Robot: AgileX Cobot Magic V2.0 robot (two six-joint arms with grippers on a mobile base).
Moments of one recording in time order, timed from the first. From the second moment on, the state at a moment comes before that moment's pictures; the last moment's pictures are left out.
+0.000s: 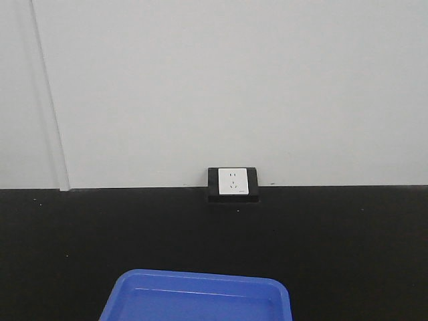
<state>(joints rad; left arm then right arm) 0.01 -0.01 0.03 0.03 0.36 -0.01 0.57 0.46 -0.51 -0.56 0.71 0.62</state>
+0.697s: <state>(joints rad) 0.01 -0.01 0.03 0.03 0.36 -0.01 0.57 0.46 -0.51 -0.56 0.71 0.62</state>
